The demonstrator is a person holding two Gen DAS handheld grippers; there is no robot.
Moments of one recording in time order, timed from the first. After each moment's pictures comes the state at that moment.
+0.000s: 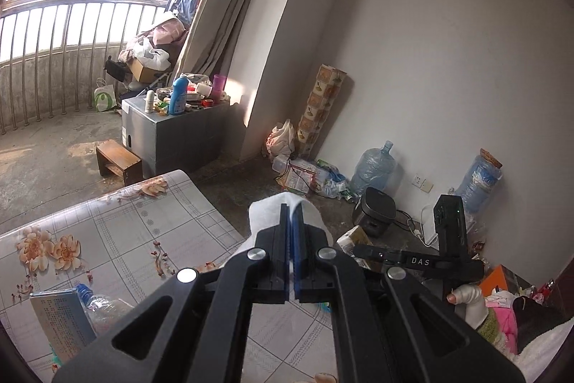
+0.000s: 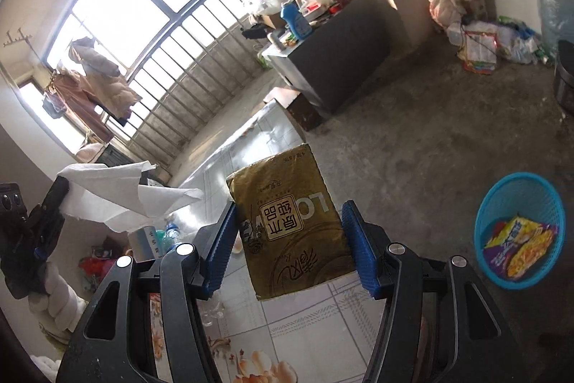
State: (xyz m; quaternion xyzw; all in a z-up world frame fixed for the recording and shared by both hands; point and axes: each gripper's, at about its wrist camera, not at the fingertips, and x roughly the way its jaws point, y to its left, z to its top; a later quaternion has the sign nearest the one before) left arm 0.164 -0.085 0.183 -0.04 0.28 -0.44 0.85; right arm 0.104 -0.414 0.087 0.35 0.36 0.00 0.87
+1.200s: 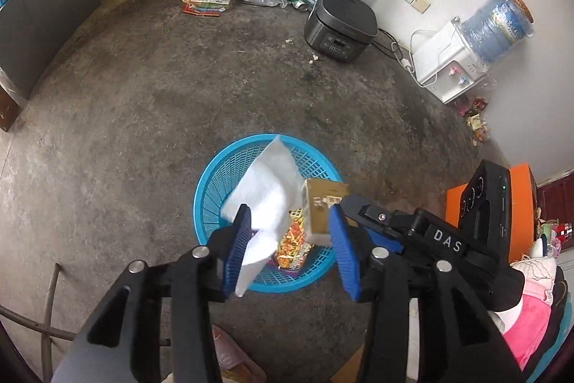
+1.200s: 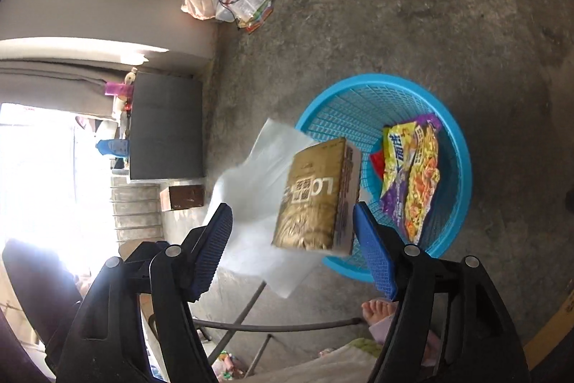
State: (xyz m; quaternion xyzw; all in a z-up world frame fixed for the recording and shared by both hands) left arm 0.150 -0.548 -0.106 0.18 0.56 -0.47 0.66; right arm 0.006 -0.632 -0.159 0.64 0.34 -0.23 0.65
